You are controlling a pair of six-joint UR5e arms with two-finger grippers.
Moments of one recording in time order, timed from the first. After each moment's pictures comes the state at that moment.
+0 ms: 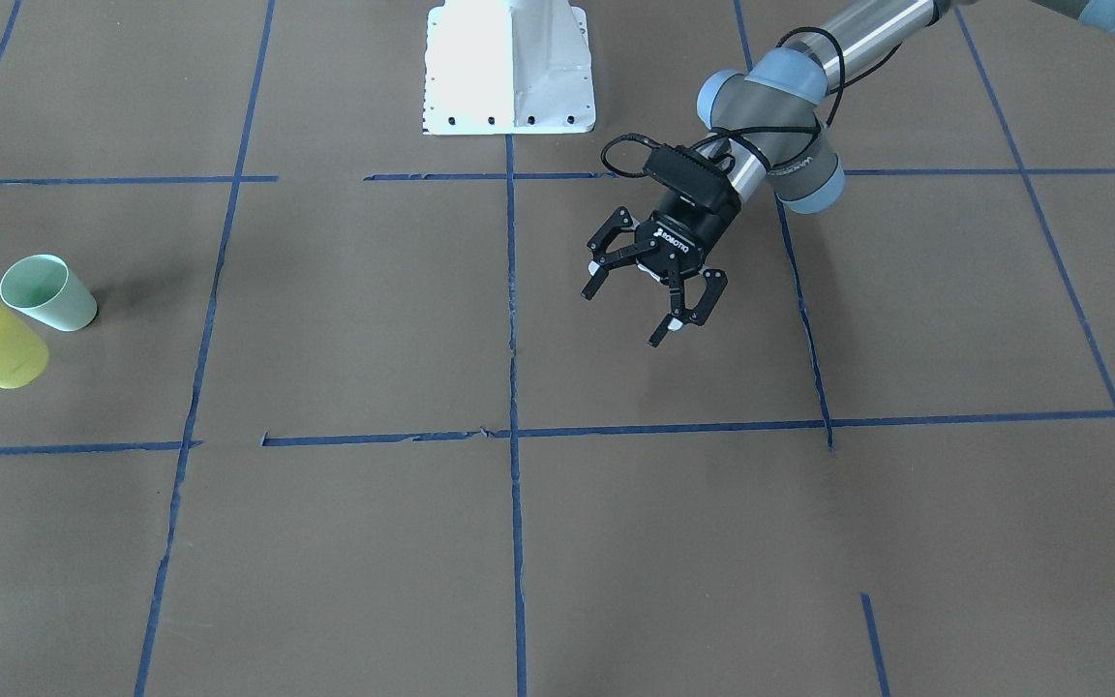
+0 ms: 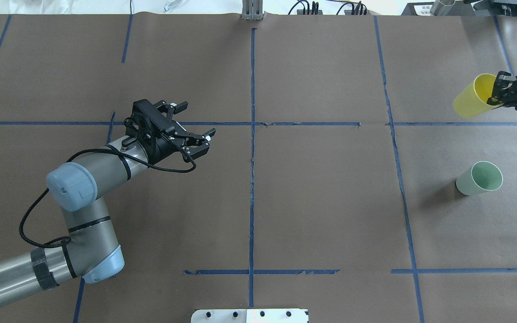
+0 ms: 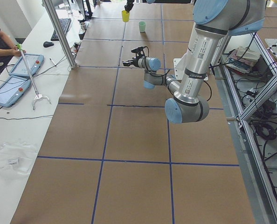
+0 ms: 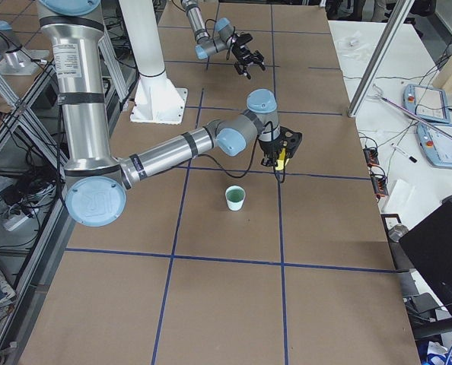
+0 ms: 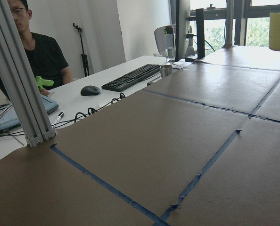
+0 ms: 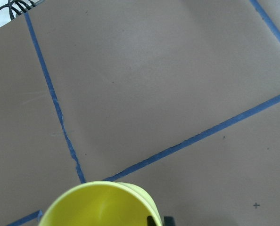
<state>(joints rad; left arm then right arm) -0.50 -1.99 -1.51 -2.87 -1.29 -0.46 1.17 -1.57 1.93 -1.24 2.14 1.19</state>
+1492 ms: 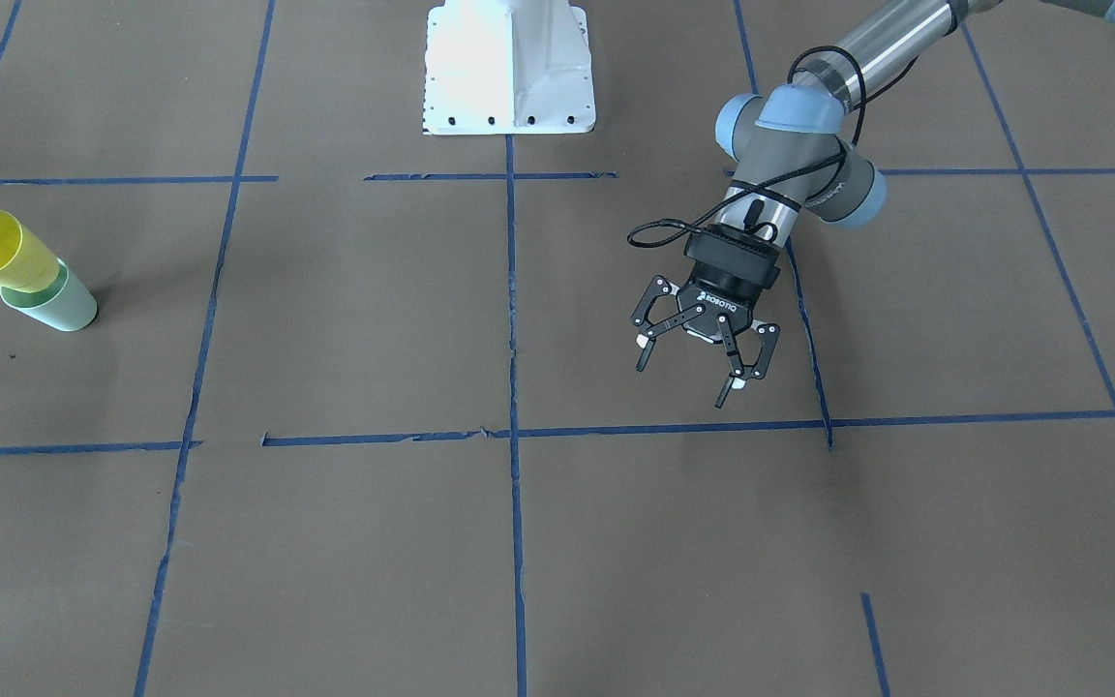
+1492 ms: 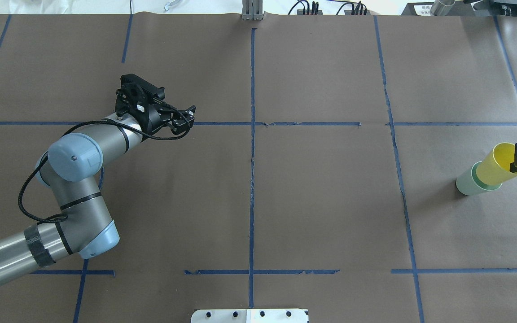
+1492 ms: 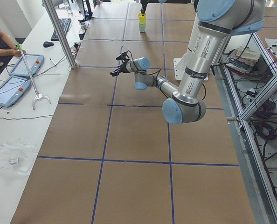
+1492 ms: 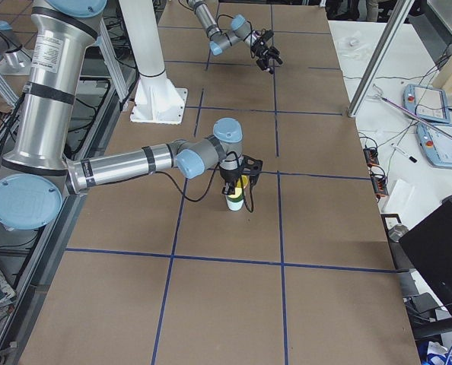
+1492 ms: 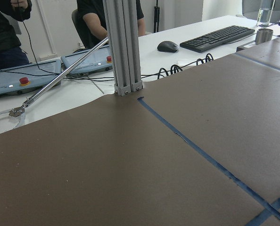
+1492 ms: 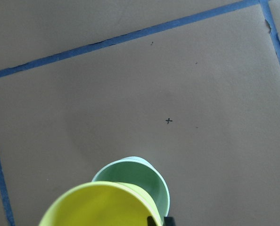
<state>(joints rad) -0.57 -2.00 -1.50 -2.68 -1.30 -0.63 1.05 -1.82 2.00 -1.25 2.17 0.99</state>
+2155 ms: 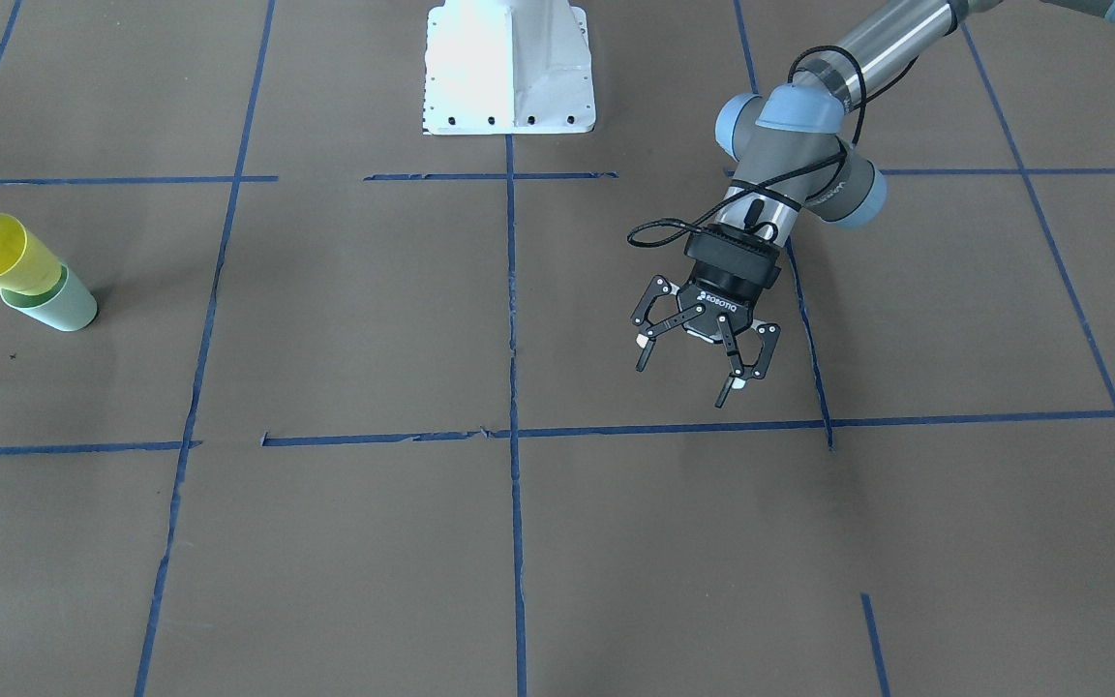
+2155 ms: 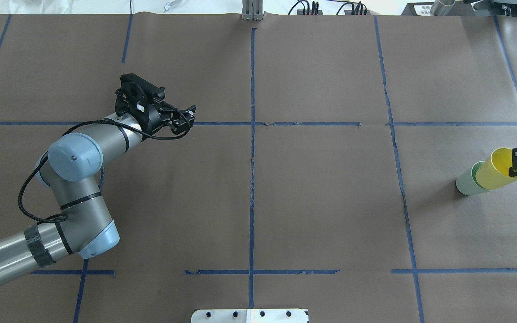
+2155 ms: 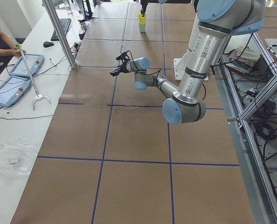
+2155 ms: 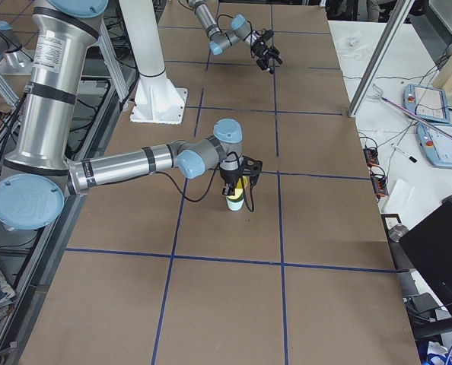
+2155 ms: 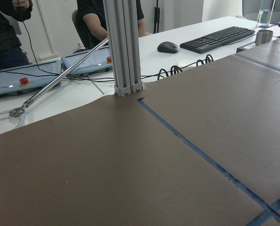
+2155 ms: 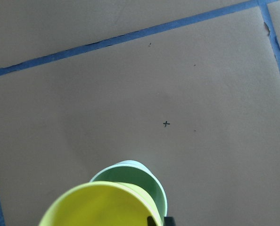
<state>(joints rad) -0.57 -2.00 -1.50 -2.68 -1.30 -0.63 1.04 -1.81 1.99 -1.25 2.15 0.99</state>
